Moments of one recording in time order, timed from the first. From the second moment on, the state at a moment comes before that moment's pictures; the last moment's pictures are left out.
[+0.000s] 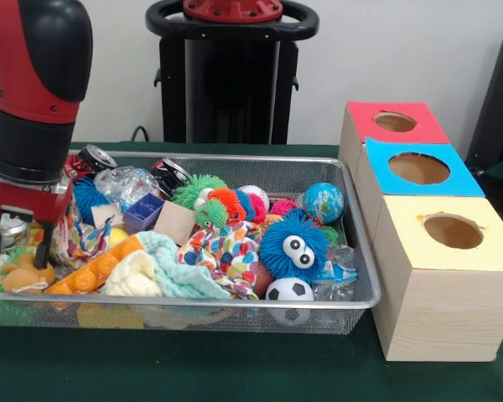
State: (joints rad) arm -0.64 -0.45 0.10 1.38 -0.56 0.33 1.57
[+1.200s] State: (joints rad) arm -0.71 -0.45 0.20 1.40 -0.56 0.33 1.57
